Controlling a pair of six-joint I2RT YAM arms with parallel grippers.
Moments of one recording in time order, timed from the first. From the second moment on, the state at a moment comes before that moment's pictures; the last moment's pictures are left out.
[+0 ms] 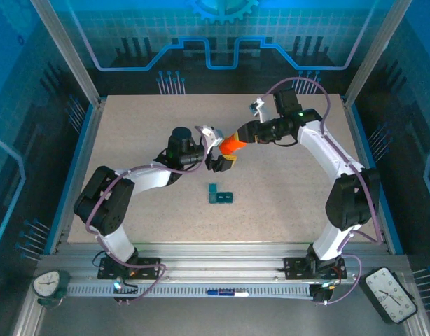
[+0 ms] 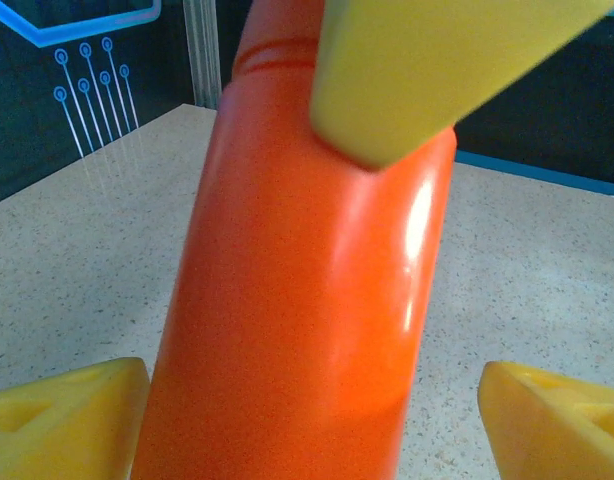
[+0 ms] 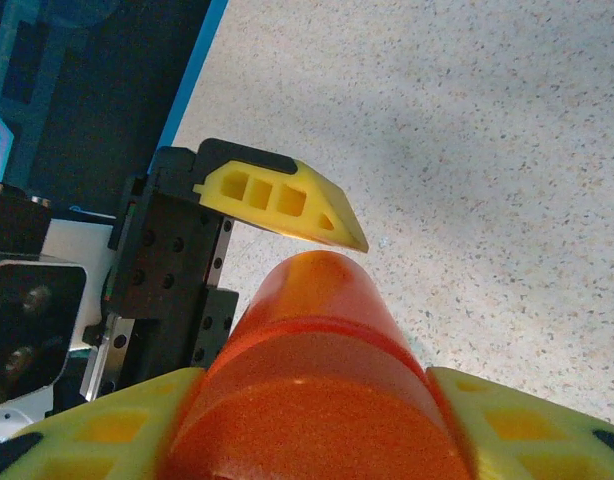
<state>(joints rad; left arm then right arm) -0.46 1.72 0.93 0.55 0.67 0.10 0.28 1.72 1.54 -0.77 -0.77 0.18</state>
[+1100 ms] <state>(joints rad) -0.46 1.75 0.95 0.51 0.67 0.10 0.27 1.72 1.44 -0.66 -0.84 0.25</state>
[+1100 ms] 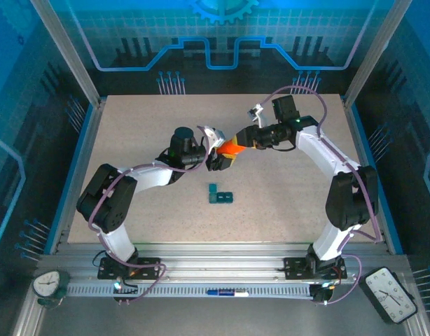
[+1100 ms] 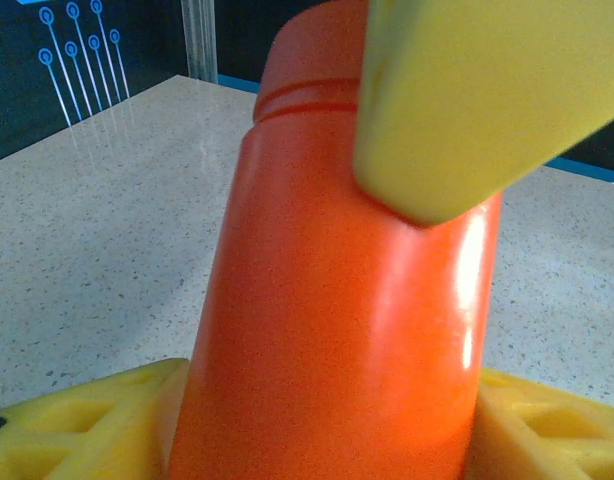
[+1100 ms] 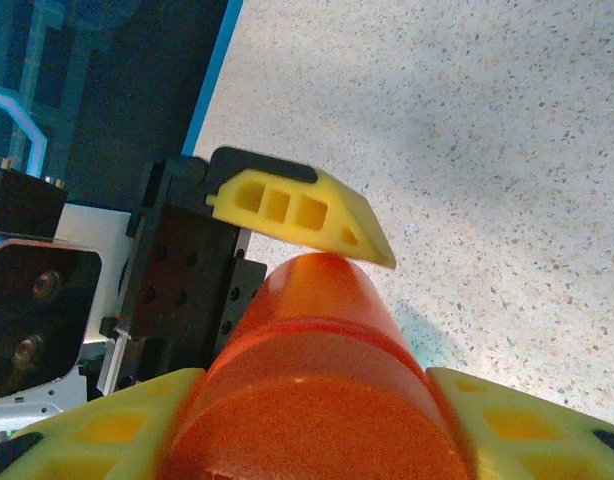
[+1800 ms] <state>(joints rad) -0.46 1.75 0.95 0.49 0.70 0.09 0.27 1.72 1.42 -0.62 -0.87 0.28</state>
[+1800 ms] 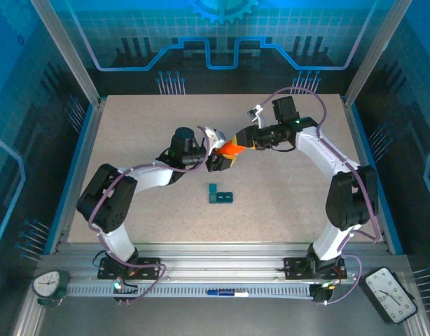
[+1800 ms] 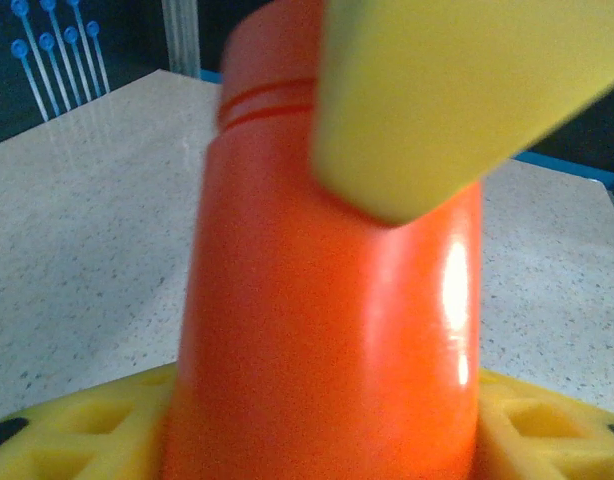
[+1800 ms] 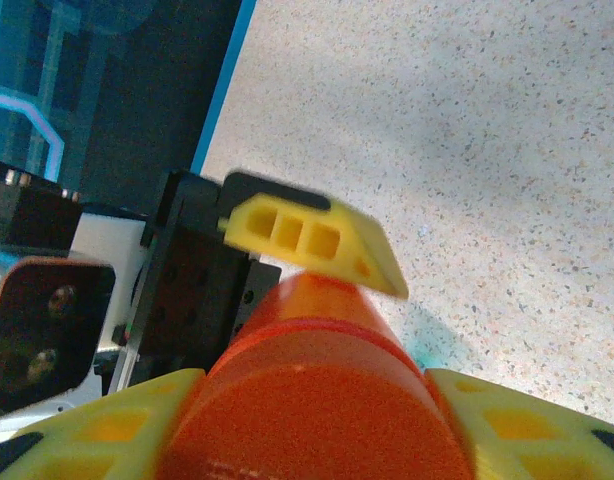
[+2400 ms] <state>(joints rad) -0.47 1.72 1.01 0.32 0.68 -0.05 0.17 1.41 1.08 -0.37 -0.78 0.53</state>
